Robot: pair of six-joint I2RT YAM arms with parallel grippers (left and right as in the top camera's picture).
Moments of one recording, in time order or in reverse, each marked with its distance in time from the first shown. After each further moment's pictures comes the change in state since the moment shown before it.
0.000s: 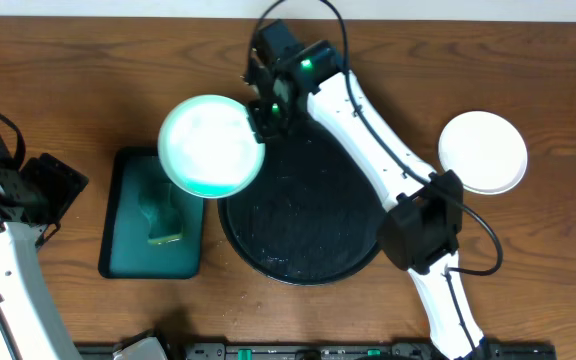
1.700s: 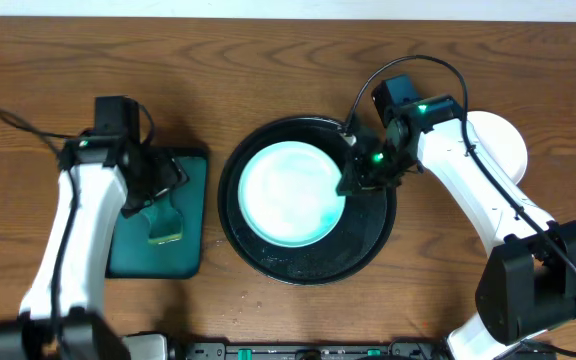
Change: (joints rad) left arm -0.394 0.201 -0.365 0.428 0.098 0.049; right arm -0.302 -0.556 -0.932 0.110 -0.208 -0.158
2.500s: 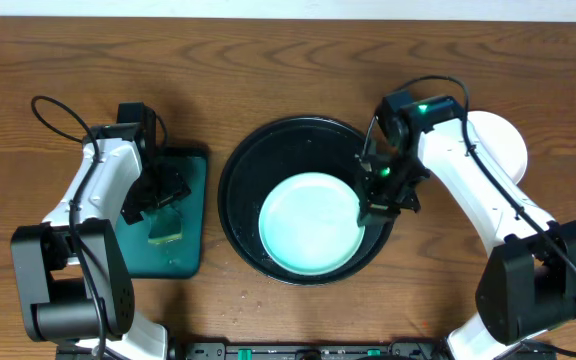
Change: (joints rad) left arm 0.000 0.275 0.000 0.005 -0.115 0.000; right arm 0.001 0.000 0.001 -0.306 0.067 0.116
